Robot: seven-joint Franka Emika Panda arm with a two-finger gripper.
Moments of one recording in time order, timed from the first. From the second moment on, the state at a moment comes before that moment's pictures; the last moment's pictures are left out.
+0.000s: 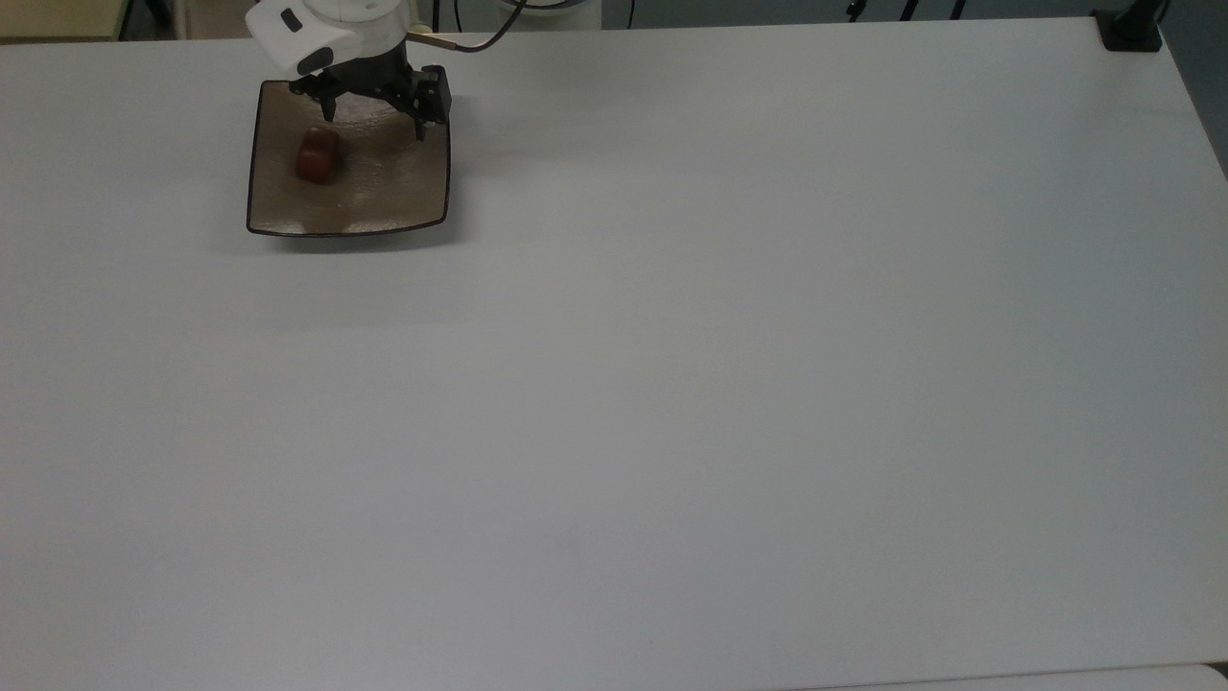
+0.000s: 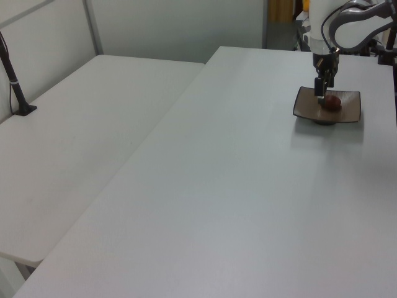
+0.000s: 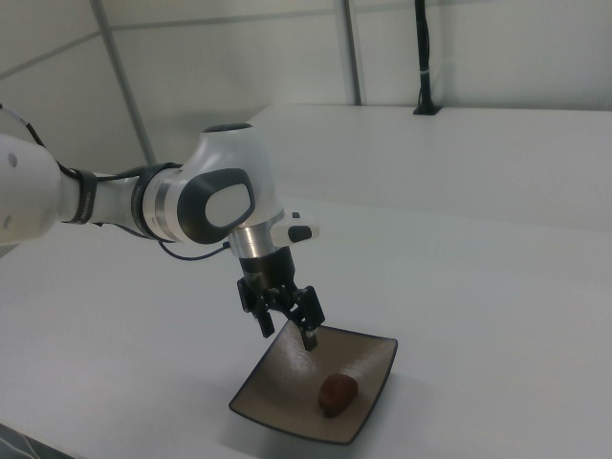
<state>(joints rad) -0.04 -0.04 -0.08 -2.18 -0.21 2.06 0.02</state>
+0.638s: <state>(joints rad) -0.02 -0.04 -0.04 -2.01 0.05 2.03 0.02</state>
